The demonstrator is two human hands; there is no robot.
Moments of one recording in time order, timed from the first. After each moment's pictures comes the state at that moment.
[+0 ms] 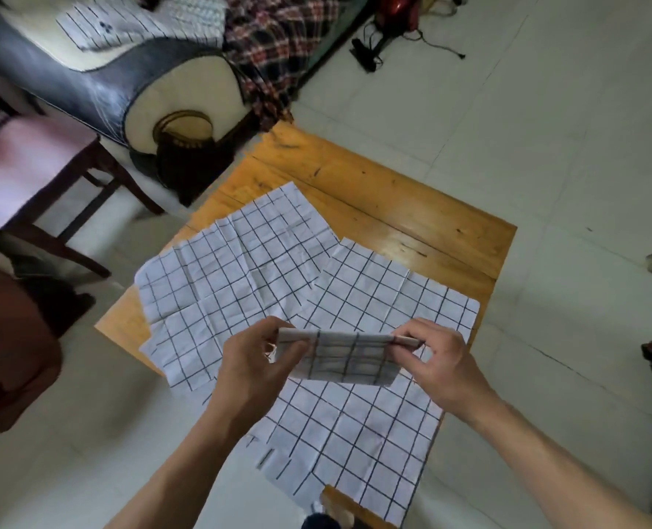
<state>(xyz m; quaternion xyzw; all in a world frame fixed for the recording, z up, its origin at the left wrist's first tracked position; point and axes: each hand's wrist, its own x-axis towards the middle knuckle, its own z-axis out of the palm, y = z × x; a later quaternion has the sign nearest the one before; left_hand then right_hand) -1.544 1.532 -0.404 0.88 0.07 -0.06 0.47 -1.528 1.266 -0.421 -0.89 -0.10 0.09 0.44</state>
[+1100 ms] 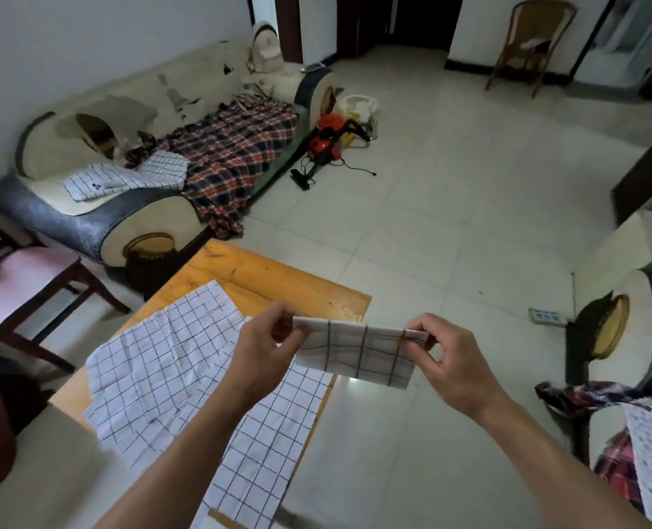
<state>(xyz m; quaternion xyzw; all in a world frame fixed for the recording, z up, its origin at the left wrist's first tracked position) -1.584 1.260 -0.173 0.85 -0.09 0.00 0.52 -1.621 0.984 -0.173 -0.89 -0.08 -0.08 0.44</state>
